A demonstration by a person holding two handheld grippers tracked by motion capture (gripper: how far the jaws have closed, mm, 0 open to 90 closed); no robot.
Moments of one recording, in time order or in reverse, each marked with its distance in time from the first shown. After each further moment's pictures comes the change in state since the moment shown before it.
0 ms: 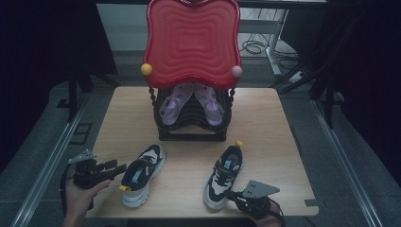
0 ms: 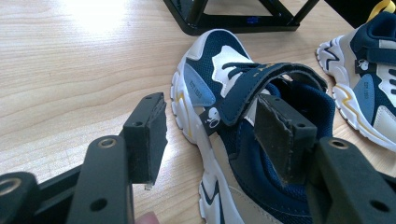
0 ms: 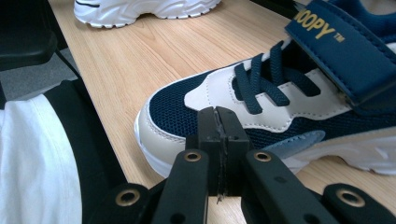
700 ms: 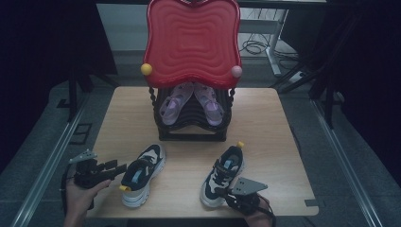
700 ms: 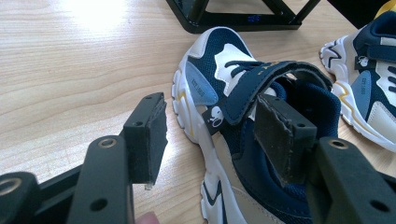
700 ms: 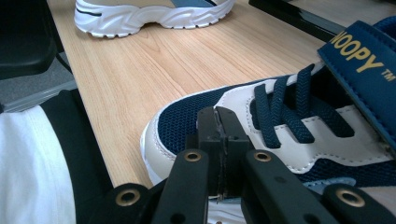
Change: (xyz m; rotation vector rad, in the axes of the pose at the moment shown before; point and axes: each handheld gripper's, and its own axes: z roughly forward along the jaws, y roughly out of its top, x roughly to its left) left arm 0.001 -0.001 0.002 0.004 -0.002 -0.005; right arm 0.006 0.013 0.025 -0.009 0.010 -0.015
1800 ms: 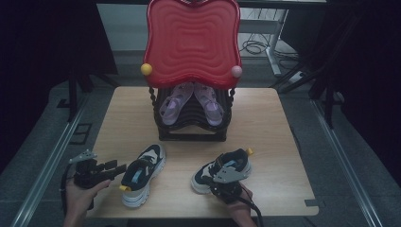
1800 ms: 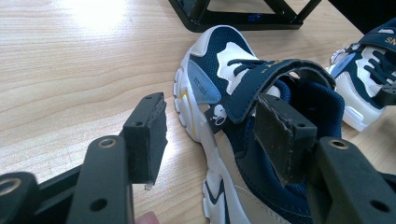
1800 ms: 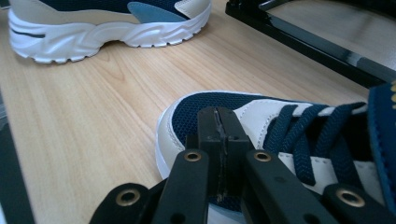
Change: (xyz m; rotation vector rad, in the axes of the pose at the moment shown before) left arm 0.003 -0.001 0.001 0.001 0.001 -0.005; right arm 0.002 0.028 0.049 0.013 -0.115 0.024
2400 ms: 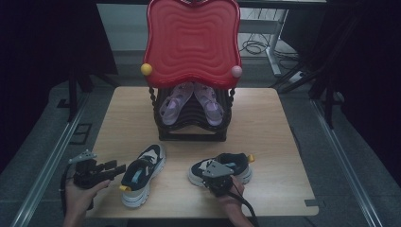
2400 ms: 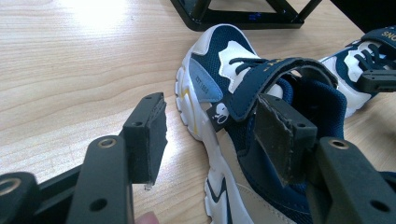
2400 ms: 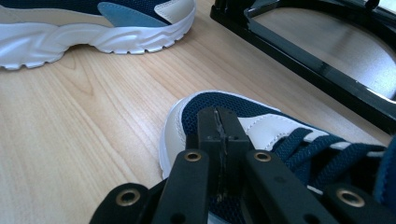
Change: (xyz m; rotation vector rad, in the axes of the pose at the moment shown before) left arm 0.001 -0.001 -0.001 0.003 0.001 -0.001; right arm 0.004 0.018 0.025 0.035 -0.095 -0.059
